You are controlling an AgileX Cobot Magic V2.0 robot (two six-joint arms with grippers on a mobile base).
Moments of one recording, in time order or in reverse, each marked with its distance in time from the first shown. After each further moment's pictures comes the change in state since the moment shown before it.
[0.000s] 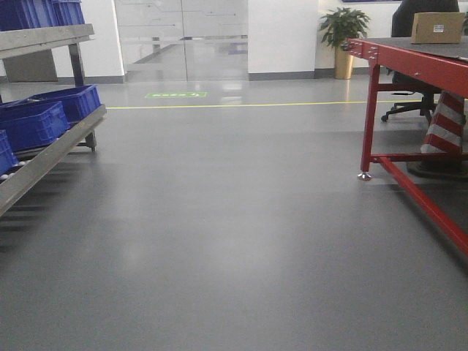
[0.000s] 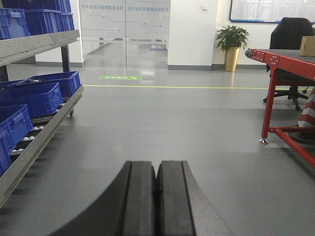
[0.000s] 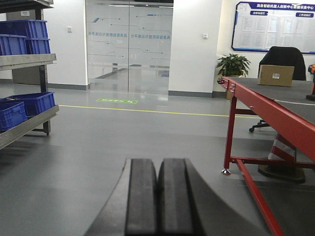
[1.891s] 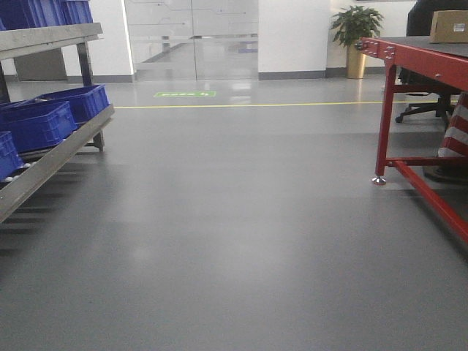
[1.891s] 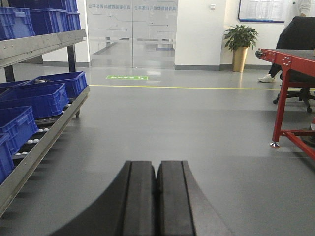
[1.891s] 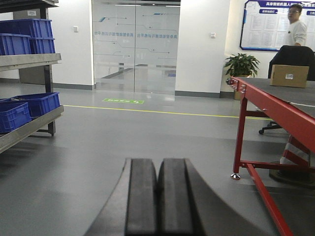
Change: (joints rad) left arm 0.000 0.000 0.000 0.000 0.000 0.000; right arm 0.000 0.000 0.000 0.000 0.000 0.000
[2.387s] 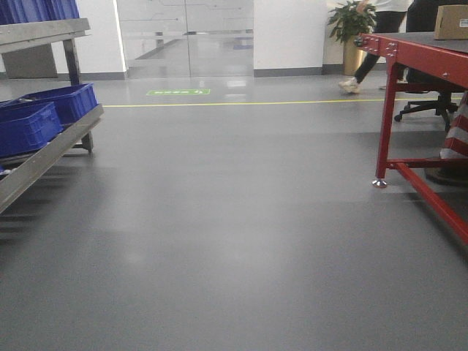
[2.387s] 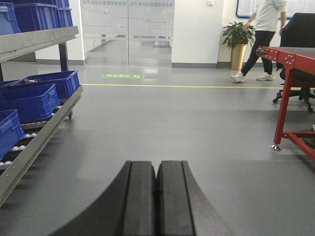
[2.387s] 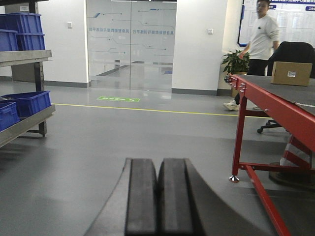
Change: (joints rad) left arm 0.000 0.000 0.002 0.000 -0.002 0.000; right arm 0.000 0.000 0.001 0.000 -0.001 0.000
